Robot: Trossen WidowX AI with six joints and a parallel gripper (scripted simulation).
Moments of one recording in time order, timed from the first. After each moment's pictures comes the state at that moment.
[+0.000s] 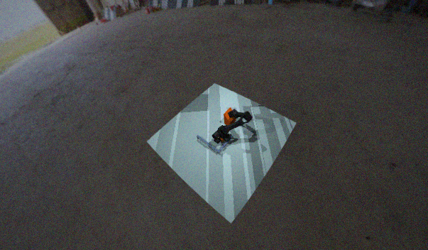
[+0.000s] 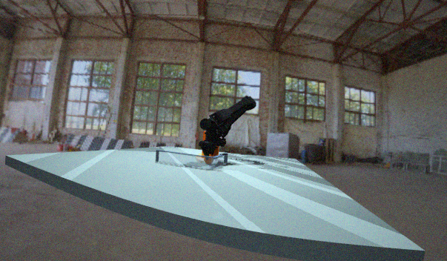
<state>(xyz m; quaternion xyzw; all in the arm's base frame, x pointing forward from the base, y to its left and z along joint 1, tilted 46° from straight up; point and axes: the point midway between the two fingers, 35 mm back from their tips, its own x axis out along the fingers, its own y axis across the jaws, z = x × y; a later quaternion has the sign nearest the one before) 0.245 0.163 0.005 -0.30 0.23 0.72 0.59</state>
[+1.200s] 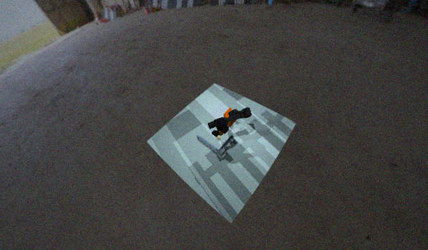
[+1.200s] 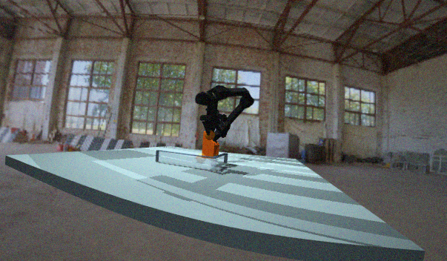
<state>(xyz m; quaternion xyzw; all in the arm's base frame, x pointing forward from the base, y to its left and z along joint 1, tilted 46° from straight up) 0.266 0.067 0.091 -0.29 0.23 0.72 0.59</state>
